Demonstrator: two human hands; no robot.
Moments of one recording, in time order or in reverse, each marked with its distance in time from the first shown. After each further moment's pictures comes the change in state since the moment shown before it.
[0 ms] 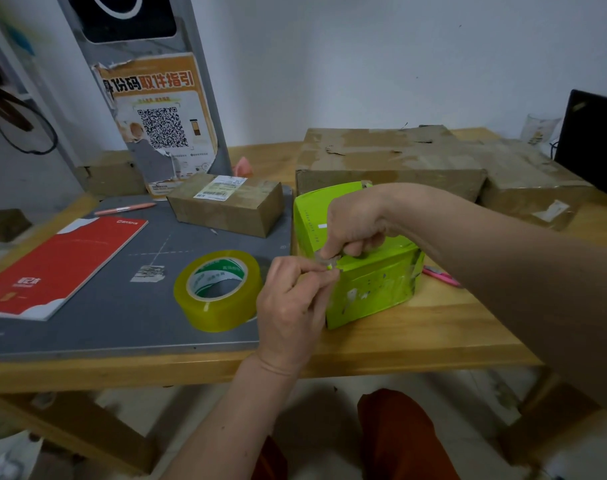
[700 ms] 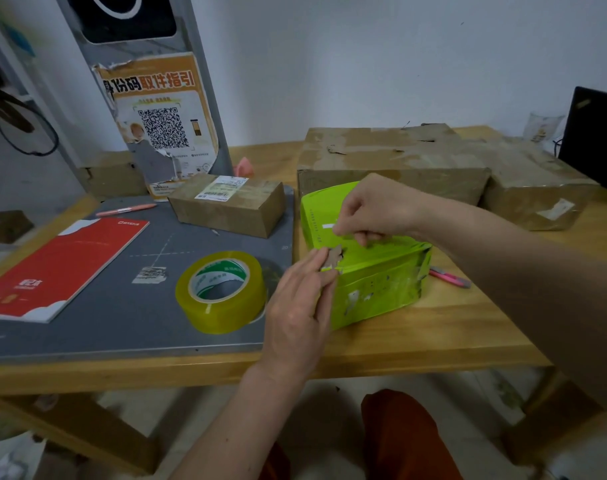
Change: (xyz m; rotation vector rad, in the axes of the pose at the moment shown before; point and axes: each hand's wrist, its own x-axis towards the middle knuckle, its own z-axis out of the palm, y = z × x) left_hand -0.011 -0.001 0.007 -0.082 -0.065 -0.001; right_hand -0.001 0.035 0.000 0.248 0.368 -0.263
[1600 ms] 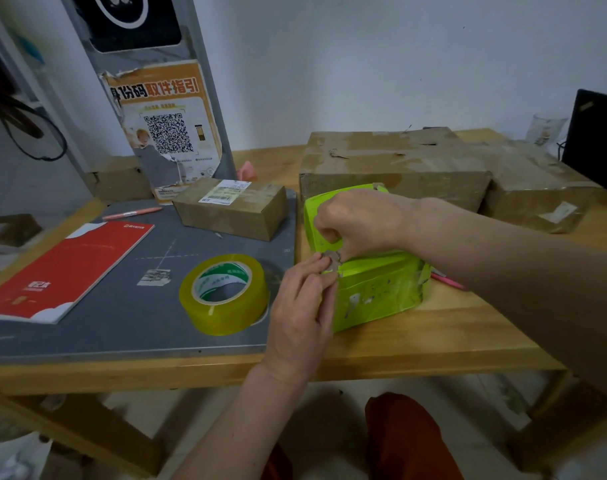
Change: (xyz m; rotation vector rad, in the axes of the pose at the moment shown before) left_hand 0.002 0.002 0.000 0.010 -0.024 -0.022; right_hand 0.013 -0.007 0.009 -0.867 0.012 -0.528
